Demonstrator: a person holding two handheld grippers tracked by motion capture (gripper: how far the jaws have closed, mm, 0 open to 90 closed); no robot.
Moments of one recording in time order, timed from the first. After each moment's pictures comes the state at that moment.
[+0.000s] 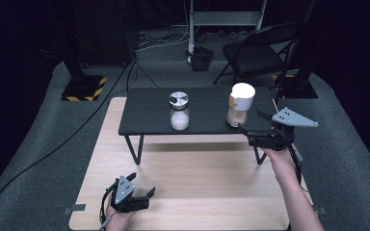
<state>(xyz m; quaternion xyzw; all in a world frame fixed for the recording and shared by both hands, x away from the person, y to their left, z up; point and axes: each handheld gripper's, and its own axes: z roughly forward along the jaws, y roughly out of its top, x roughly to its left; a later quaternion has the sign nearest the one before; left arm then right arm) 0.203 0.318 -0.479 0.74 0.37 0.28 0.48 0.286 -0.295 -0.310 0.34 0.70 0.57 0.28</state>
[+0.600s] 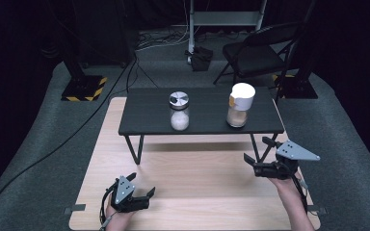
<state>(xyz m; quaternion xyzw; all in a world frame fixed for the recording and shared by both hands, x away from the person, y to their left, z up) 0.203 0.317 -0.479 0.74 0.37 0.28 0.48 0.249 -0.320 -0.380 0.32 0.71 0.56 0.28</state>
